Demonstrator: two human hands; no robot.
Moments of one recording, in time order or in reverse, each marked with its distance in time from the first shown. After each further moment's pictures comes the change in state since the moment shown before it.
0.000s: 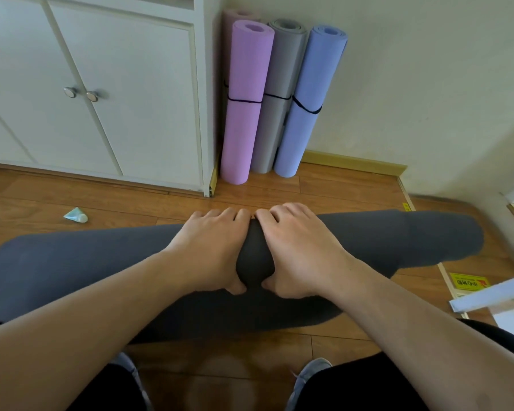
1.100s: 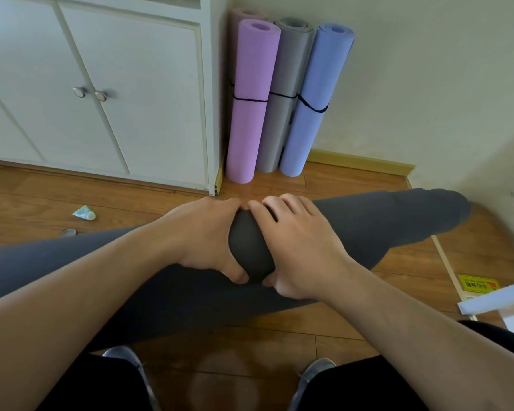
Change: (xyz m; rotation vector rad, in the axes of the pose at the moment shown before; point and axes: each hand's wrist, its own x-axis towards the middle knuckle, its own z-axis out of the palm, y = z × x) left_hand -0.004 -0.019 -0.027 -0.232 -0.139 -0.064; right_hand -0.003 -0.005 0.000 -0.057 0.112 -0.039
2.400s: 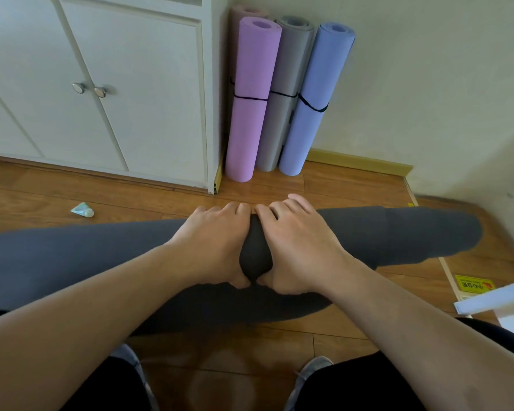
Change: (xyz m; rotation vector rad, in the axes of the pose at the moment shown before) left_hand 0.006 0.013 0.030 0.211 0.136 0.035; right_hand 0.005 0.002 0.007 0.028 -0.055 0.026
